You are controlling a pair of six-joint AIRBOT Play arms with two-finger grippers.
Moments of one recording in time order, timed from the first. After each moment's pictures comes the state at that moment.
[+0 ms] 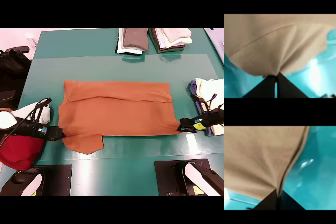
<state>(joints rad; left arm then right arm) -0.06 -0.69 0.60 1.11 -1.37 -1.43 -0.39 -0.89 0.67 -1.29 1.44 1.26</state>
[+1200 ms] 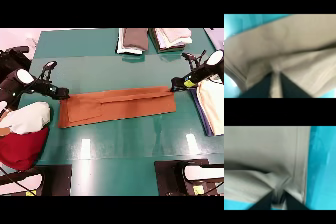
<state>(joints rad) -0.06 -1.36 1.15 1.15 -1.00 -1.30 -0.17 -1.49 1.39 -1.26 1.33 1.38</state>
